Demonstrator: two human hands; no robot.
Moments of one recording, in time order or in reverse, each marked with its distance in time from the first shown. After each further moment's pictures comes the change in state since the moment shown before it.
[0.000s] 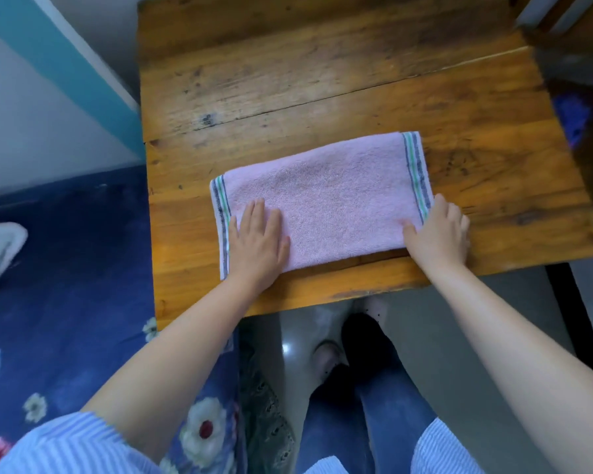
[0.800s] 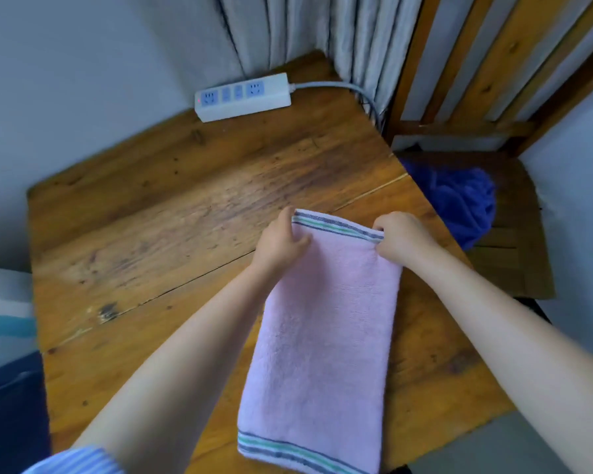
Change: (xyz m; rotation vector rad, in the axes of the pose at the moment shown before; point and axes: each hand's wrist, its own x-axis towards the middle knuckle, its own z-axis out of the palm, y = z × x) left_hand 0.260 0.188 -0.072 -0.450 -0.198 0.085; right_hand 0.225 -0.009 -0.112 -0.099 -0.241 -0.152
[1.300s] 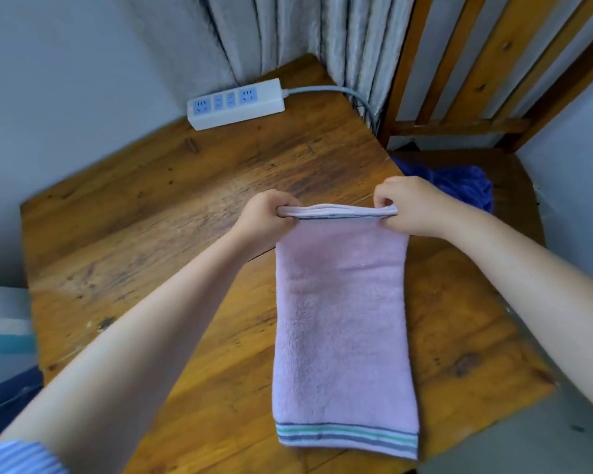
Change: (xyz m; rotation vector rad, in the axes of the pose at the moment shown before) left_hand 0.008 0.025 -0.054 -0.057 -0.040 0.213; right_hand 0.009 0.006 -0.052 -0.036 0.025 -0.367
